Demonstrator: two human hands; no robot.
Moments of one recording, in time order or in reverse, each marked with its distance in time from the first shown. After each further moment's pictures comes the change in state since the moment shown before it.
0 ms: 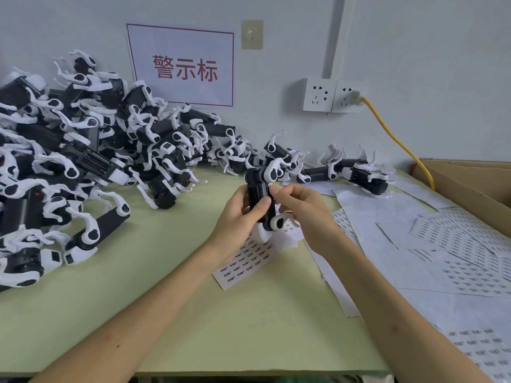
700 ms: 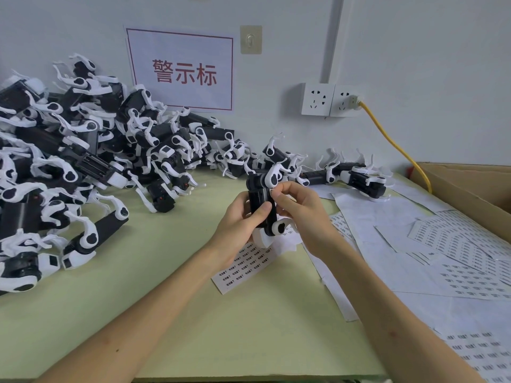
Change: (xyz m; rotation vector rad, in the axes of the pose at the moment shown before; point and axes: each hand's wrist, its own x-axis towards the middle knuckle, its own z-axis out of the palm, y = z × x) left_hand 0.003 -0.002 0.002 -0.065 -0.013 -0.107; right_hand -0.003 -0.003 0.002 -0.036 -0.060 -0.126
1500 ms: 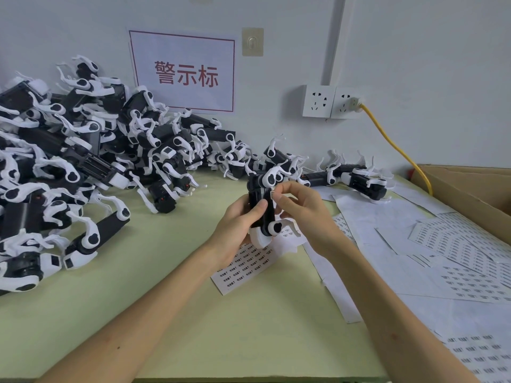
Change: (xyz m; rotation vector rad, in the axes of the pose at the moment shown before) left_hand -0.002 0.009 -0.002 -0.027 -0.034 -0.077; right_hand 0.002 -0.002 -0.007 -0.102 -0.063 -0.055
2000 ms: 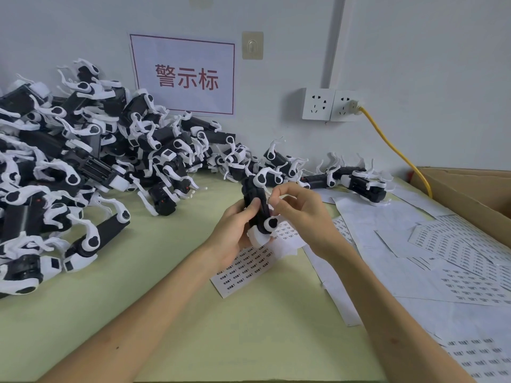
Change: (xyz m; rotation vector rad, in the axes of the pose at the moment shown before) left_hand 0.001 0.004 -0.002 -0.148 -0.019 -0.077; right_hand -0.001 -0.001 0.000 -0.006 -0.012 -0.075
